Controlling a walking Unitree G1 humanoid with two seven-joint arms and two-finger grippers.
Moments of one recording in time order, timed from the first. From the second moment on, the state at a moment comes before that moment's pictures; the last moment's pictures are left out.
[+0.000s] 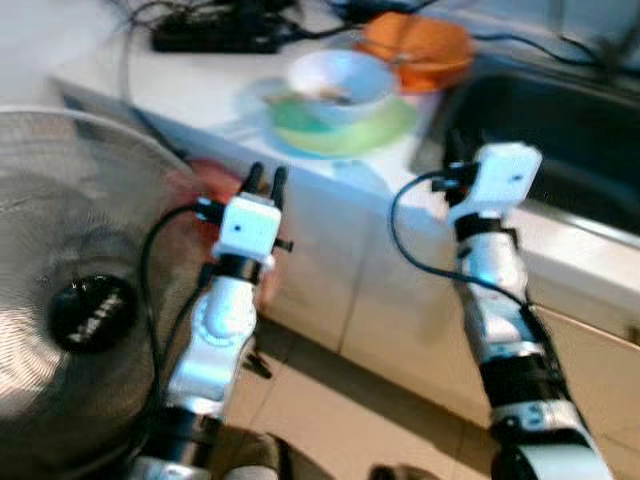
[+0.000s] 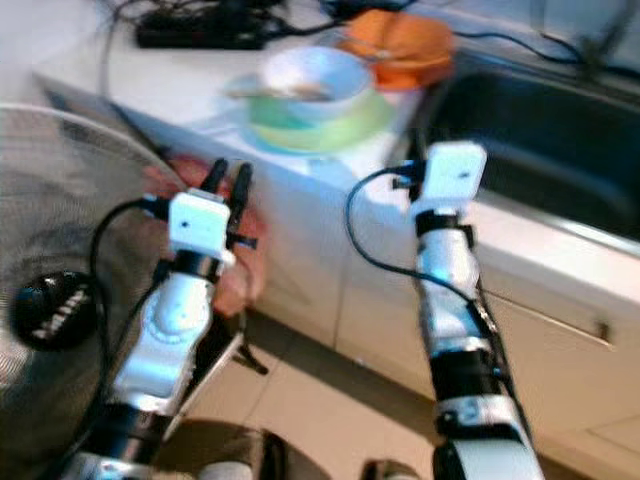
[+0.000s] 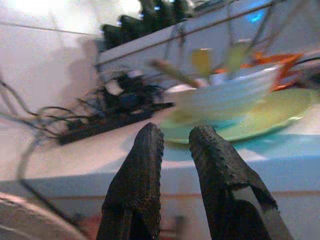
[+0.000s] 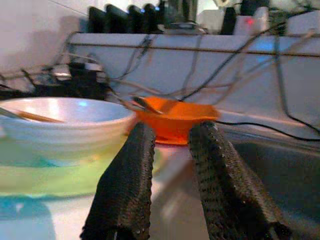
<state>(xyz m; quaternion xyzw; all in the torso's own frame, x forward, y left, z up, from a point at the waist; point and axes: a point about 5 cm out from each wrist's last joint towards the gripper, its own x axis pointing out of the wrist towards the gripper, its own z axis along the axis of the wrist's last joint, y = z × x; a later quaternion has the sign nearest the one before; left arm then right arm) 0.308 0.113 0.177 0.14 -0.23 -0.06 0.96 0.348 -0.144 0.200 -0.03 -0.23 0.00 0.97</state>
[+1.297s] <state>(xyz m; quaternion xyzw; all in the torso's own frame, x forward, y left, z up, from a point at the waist) 0.308 0.104 0.178 0.13 -0.23 -0.08 0.96 0.349 -0.158 0.202 -0.02 -0.22 -0.03 0.97</state>
